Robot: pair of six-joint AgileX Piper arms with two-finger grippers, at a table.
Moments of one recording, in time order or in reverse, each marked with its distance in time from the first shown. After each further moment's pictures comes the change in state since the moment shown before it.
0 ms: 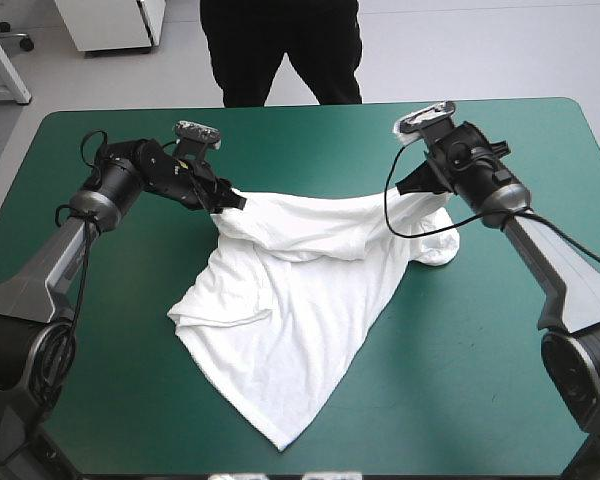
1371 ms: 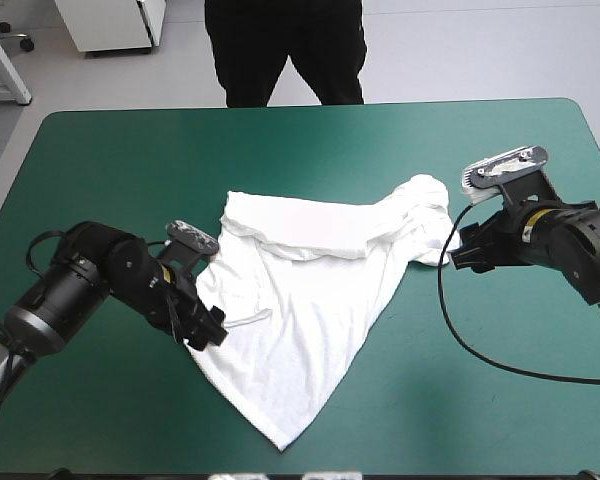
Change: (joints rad) left arm -0.240 -0.512 0.434 0.181 0.387 -0.206; right arm 0.017 -0.642 0.313 0.264 0.192 -0.193
